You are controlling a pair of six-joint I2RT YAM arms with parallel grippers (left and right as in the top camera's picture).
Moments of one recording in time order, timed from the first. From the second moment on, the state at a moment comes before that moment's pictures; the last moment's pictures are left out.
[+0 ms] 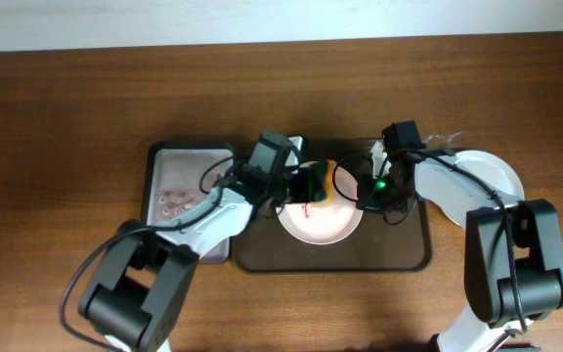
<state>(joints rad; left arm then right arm) -0.57 1.87 1.05 -0.01 0.43 -0.59 0.13 1.84 1.06 -0.65 -0.35 0.24</state>
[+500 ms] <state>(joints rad) -0.48 1.91 1.08 -0.33 0.44 -0.53 0.13 1.84 1.06 -0.67 -0.35 0.23</state>
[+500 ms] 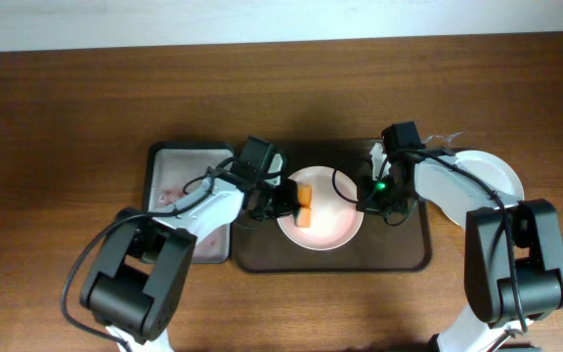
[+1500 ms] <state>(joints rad) -0.29 1.68 1.02 -0.69 -0.16 -0.19 0.26 1.66 1.18 -0.84 0.09 0.21</state>
